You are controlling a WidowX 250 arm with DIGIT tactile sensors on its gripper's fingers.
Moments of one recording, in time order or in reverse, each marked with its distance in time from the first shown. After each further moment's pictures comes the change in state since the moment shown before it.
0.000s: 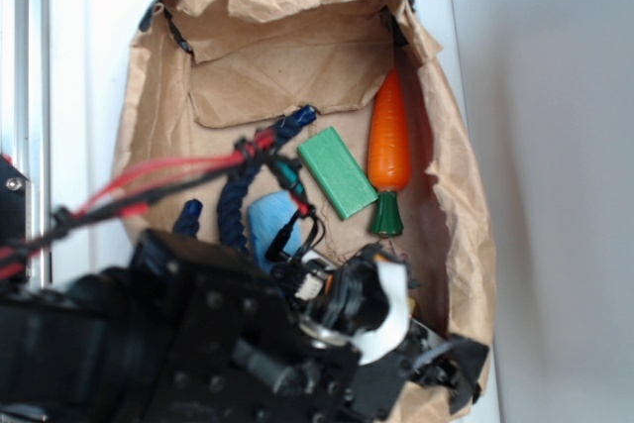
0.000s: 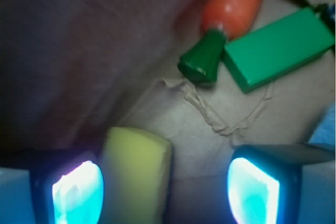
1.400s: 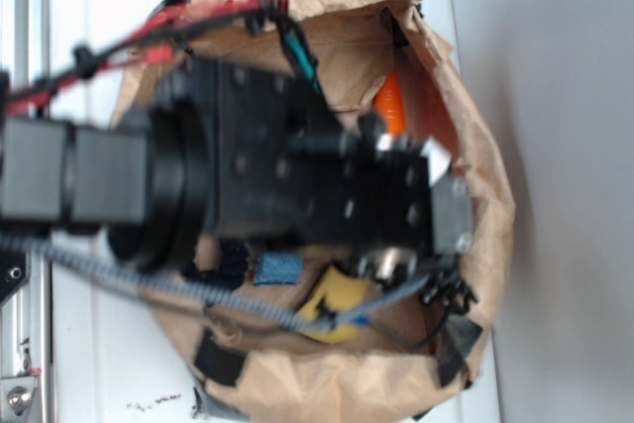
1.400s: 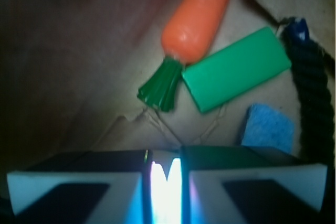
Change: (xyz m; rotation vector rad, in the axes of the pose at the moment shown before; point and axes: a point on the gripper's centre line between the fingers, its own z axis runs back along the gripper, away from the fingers) arm 0.045 0.018 0.030 0.079 0.249 0.063
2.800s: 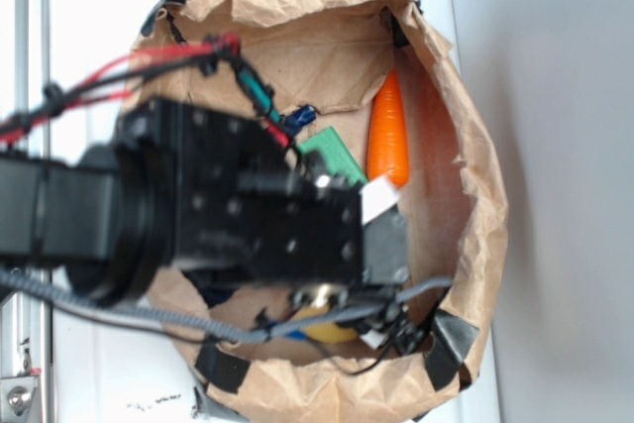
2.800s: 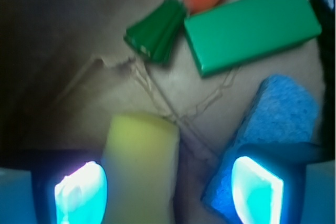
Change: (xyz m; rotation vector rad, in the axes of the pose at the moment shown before) arm -0.035 0.008 -0.033 -0.016 -0.015 -0.177
